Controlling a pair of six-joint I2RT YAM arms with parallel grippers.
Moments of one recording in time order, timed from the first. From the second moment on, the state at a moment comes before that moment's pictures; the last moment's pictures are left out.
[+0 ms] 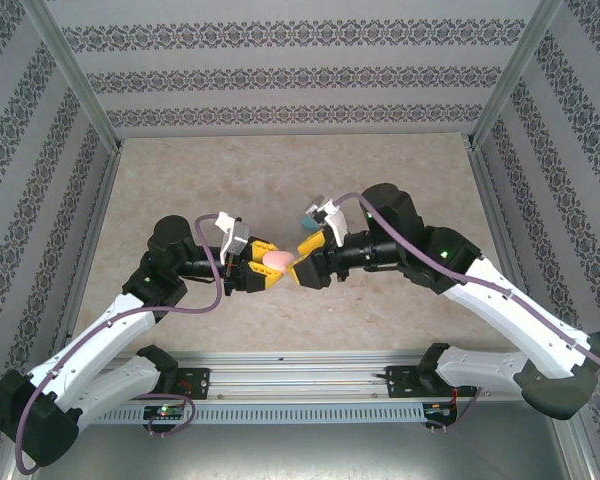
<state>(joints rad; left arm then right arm) -0.50 0.91 0.70 0.15 1.05 -0.17 0.85 1.12 1.30 -0.70 -0.56 0.25</state>
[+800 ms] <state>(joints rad) -0.50 0.90 0.71 0.15 1.09 -0.26 0.89 1.16 1.31 -0.72 -0.54 0.08</state>
